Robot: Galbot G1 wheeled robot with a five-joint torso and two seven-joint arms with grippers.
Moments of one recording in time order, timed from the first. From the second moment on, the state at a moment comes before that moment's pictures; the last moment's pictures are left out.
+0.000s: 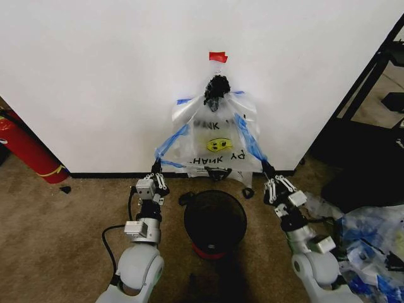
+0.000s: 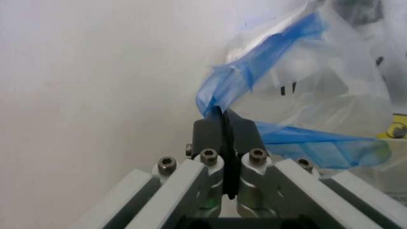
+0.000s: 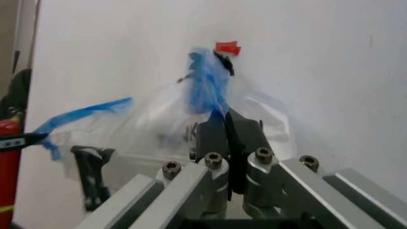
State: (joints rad) left arm 1.34 -1.35 -0.25 -2.04 -0.12 -0.19 -0.29; right arm -1.42 1.27 0.52 1.93 0.32 0.62 -0.39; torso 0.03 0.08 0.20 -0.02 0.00
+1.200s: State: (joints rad) left arm 1.43 -1.38 -0.31 -2.04 -0.06 -0.29 -0.30; right arm -1.54 1.27 0.51 1.97 0.36 0.78 -0.54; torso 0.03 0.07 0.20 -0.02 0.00
